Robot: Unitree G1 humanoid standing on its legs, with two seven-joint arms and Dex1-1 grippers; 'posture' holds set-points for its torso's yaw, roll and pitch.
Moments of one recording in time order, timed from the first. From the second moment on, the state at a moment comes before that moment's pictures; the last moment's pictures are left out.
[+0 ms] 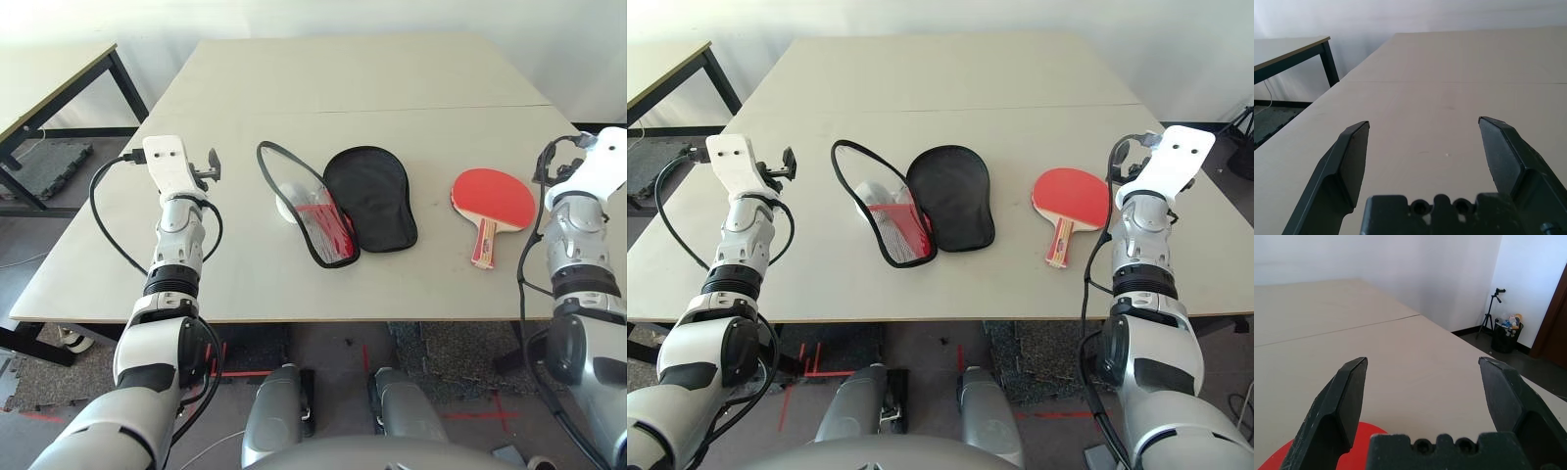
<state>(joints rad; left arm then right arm) -0.71 0.32 0.27 0.87 -0.12 -0.21 -0.03 -0.70 -0.50 -0.36 0.92 0.16 -0.20 -0.09</state>
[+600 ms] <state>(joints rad) -0.82 0.47 0.21 0.76 -0.16 -0.12 -0.41 -0.62 -0.47 -0.35 0.31 0.25 0.57 -0.10</state>
